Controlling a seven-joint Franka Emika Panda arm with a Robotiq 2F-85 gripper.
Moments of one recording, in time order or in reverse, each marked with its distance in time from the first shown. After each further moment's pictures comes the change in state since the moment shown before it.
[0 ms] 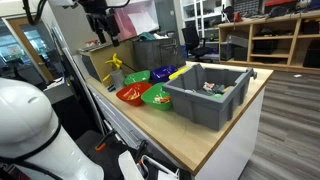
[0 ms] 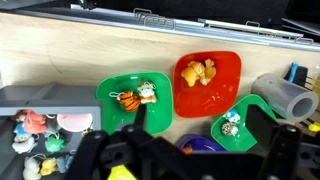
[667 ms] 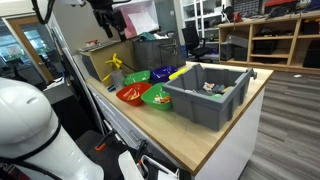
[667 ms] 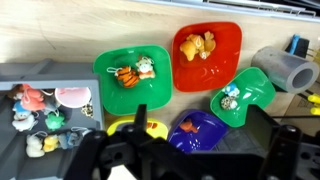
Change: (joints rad) arm -0.015 0.046 -0.006 0.025 0.004 0.119 0.000
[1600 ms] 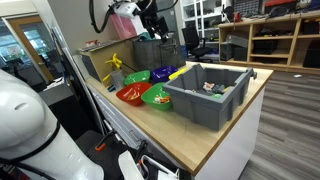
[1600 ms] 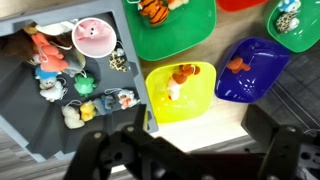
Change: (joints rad) arm -0.130 0.391 -0.050 0.125 -0.008 0.376 0.036
